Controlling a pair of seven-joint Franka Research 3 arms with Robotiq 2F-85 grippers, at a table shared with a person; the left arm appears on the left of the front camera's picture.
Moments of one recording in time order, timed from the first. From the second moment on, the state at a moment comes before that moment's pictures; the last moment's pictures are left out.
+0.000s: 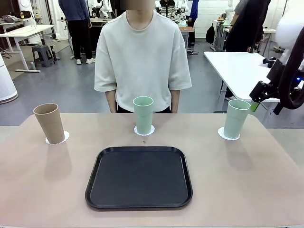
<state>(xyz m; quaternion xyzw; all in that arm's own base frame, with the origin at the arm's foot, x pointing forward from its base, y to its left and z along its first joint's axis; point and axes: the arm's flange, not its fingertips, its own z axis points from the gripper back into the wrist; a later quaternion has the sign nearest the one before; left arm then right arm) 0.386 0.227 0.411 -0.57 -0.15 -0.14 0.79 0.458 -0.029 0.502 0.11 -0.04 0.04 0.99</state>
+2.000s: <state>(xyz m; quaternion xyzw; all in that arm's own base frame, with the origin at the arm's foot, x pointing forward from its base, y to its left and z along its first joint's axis) 0.386 0.228 0.411 -0.57 -0.15 -0.14 0.79 0.385 -0.290 0.443 0.61 -0.10 0.10 0.78</state>
